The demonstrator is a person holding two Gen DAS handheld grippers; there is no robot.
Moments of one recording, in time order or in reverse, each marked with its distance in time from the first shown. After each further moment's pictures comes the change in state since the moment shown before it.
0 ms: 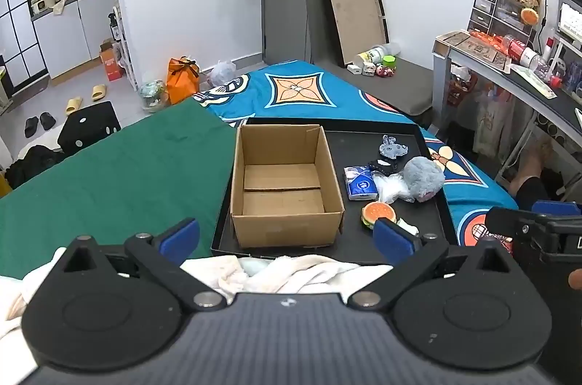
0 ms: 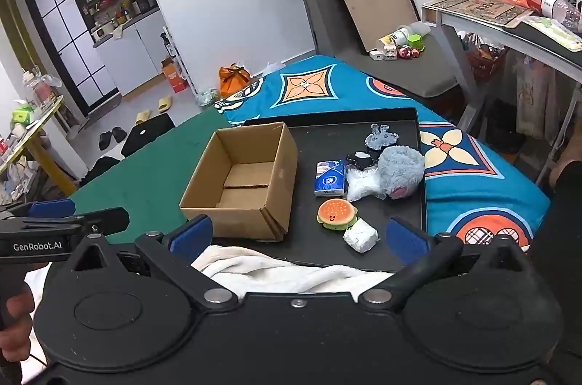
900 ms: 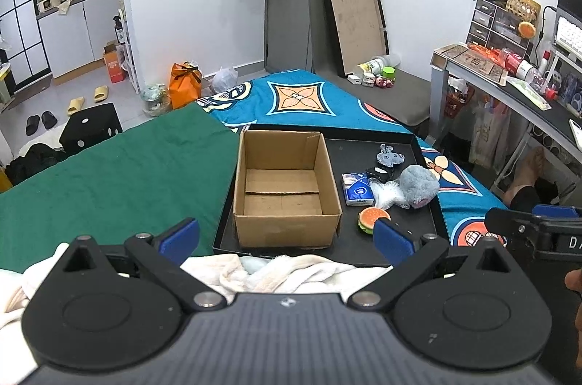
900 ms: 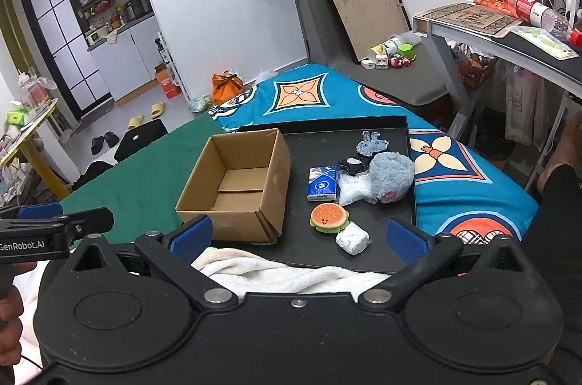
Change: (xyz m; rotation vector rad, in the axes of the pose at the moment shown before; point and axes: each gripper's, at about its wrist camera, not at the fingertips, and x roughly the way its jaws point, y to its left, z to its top) left arm -0.017 0.006 -0.006 -0.028 -0.032 -0.006; right arm -0.007 0.000 -0.004 -0.003 -0.025 -0.032
